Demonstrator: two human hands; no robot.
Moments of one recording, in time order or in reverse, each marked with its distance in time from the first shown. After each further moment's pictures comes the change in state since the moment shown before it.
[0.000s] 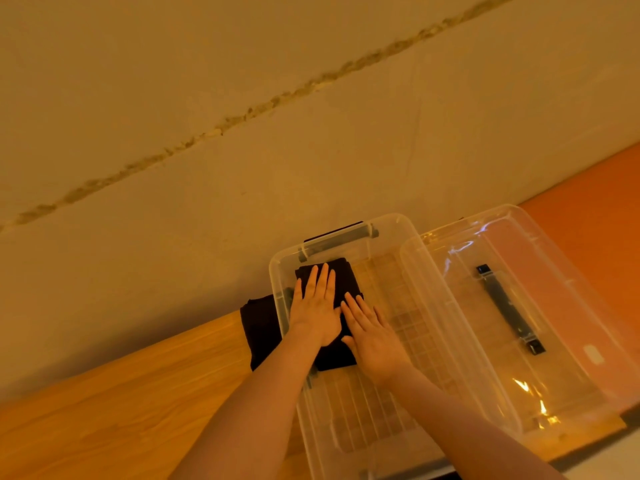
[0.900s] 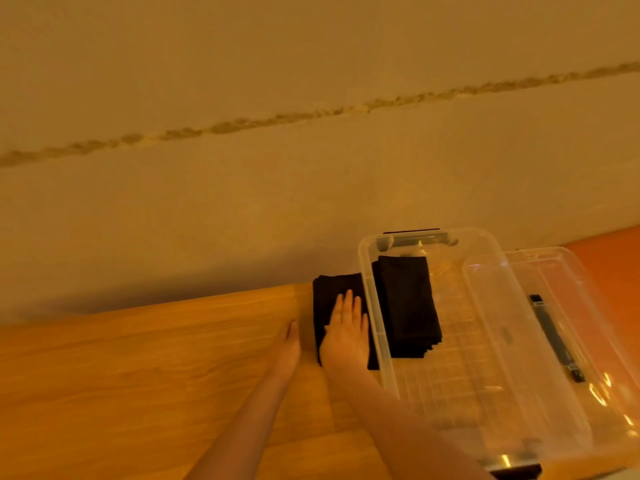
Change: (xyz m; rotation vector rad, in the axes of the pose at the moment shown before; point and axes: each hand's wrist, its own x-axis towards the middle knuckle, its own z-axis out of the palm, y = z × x) left_hand -0.100 -0.135 0.103 -1.543 0.083 -0.541; right_hand 0.046 -0.195 0.042 -0.118 -0.024 0.371
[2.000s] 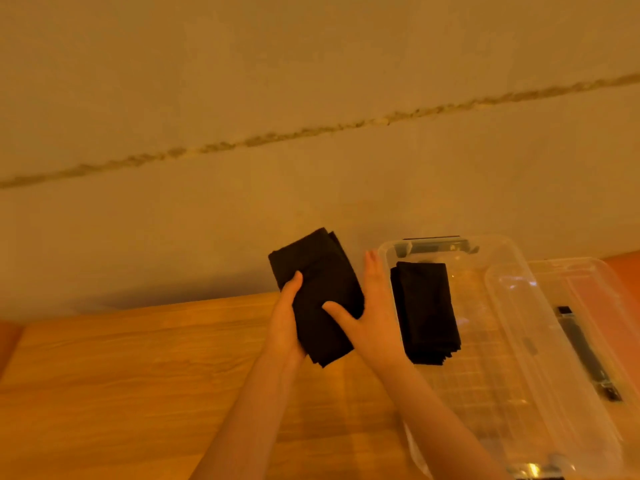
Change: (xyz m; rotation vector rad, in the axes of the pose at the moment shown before) left_hand -0.065 0.086 -0.044 -1.026 -0.229 -0.004; right_hand -0.036 -0.003 -0.088 0.791 0.269 -0.377
